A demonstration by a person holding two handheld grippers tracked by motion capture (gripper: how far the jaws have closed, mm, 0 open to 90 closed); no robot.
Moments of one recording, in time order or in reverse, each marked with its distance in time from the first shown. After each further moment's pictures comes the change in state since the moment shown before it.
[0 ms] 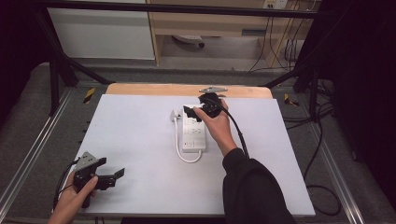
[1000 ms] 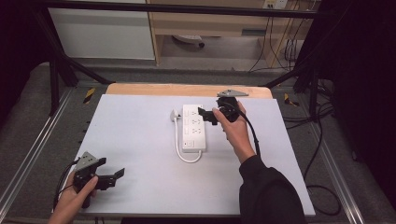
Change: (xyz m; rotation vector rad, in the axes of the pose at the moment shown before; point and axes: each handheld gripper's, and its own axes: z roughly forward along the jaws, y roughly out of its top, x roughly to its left) left arm 0.000 0.000 0.000 0.003 0.003 0.003; right arm -0.022 -0.011 -0.056 -0.067 -0.006 0.005
